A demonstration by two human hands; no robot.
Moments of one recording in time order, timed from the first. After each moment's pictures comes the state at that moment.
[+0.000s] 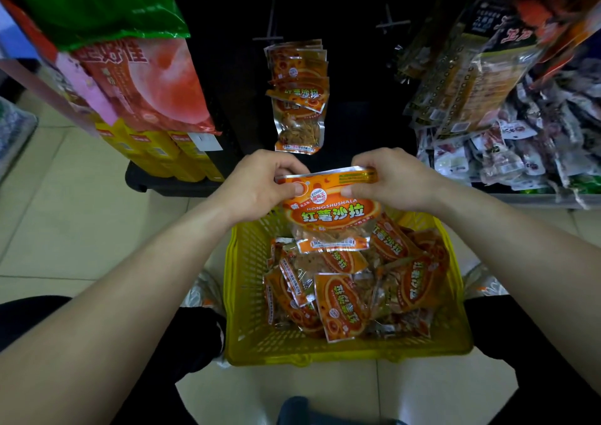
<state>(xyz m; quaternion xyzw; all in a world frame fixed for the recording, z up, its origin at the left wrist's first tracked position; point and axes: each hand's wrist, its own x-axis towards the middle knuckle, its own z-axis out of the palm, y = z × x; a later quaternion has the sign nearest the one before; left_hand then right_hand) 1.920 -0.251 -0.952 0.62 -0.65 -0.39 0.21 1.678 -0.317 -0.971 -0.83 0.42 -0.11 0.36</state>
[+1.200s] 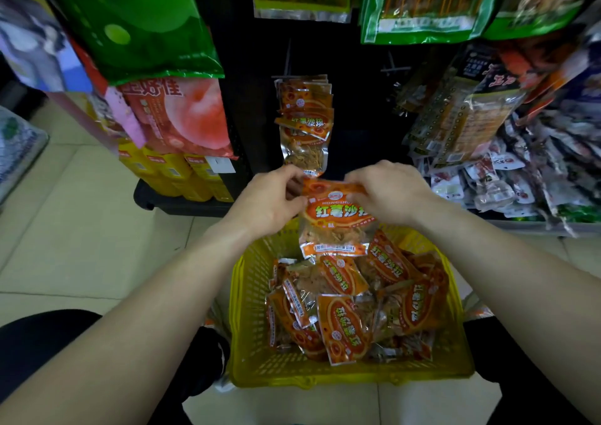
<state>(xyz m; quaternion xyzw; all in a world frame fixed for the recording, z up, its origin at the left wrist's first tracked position) 1.927 -0.258 -0.958 0.66 -0.65 -0.30 0.23 1.706 -0.316 -0.940 -0.89 0.45 -0.01 0.10</state>
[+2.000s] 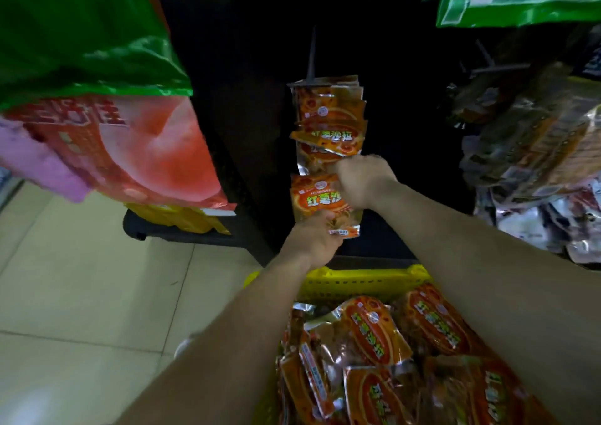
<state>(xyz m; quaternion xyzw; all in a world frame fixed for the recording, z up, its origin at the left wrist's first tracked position) 1.924 -0.371 -1.107 0.74 -0.52 -0.41 0.12 1.817 -0.480 -1.072 -0.87 0.49 0.06 0.07</state>
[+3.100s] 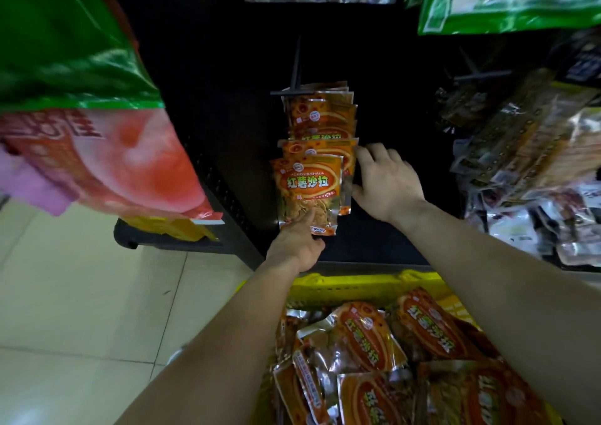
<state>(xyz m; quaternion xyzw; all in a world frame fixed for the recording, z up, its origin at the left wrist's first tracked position) 1.932 -0.376 -1.122 0.77 -0.52 -0.36 0.05 1.770 -0.467 -1.065 -0.82 0.57 -0.06 0.06</state>
